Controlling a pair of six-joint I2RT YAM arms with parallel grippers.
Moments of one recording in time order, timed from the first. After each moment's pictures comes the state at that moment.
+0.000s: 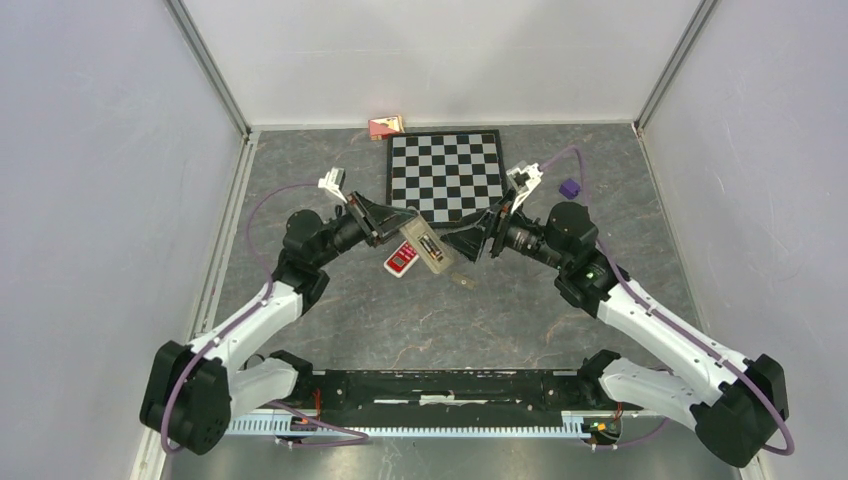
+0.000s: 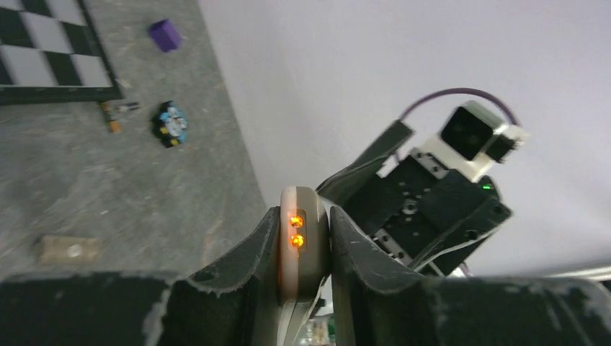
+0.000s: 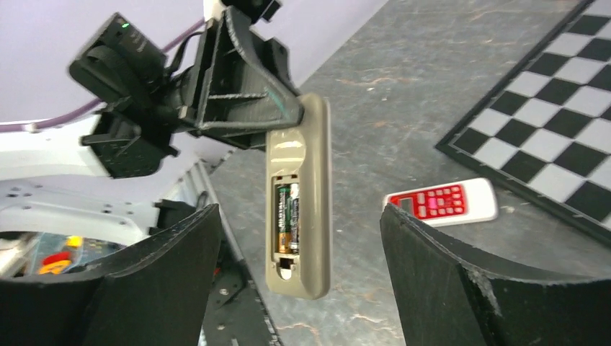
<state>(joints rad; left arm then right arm) -0.41 1.11 0.57 0.65 0.55 -1.29 0.65 1.01 0.75 0.24 -0.39 0.56</state>
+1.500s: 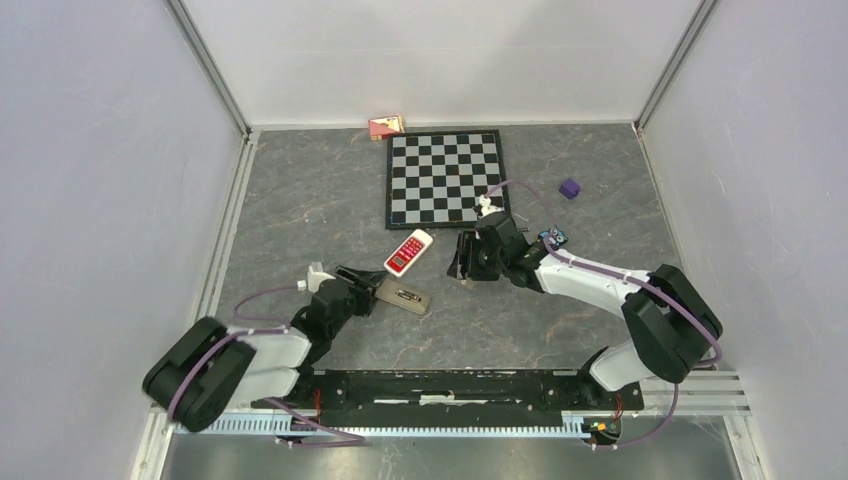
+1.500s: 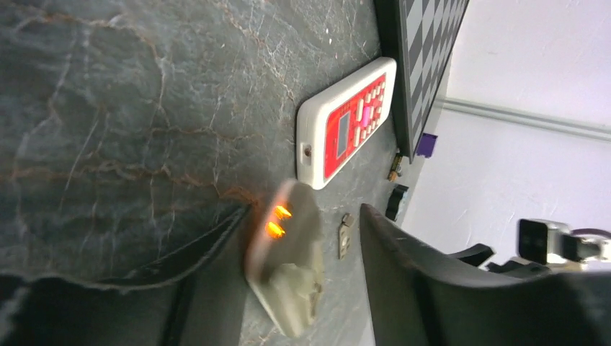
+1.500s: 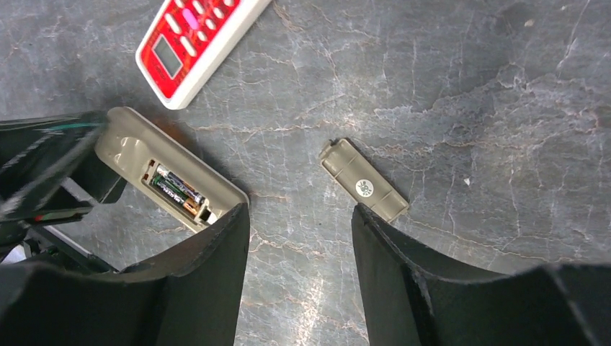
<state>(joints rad) -0.57 1.27 0.02 0.76 -0.19 -1.52 0.71 1.47 0.79 -0.12 -0.05 0.67</state>
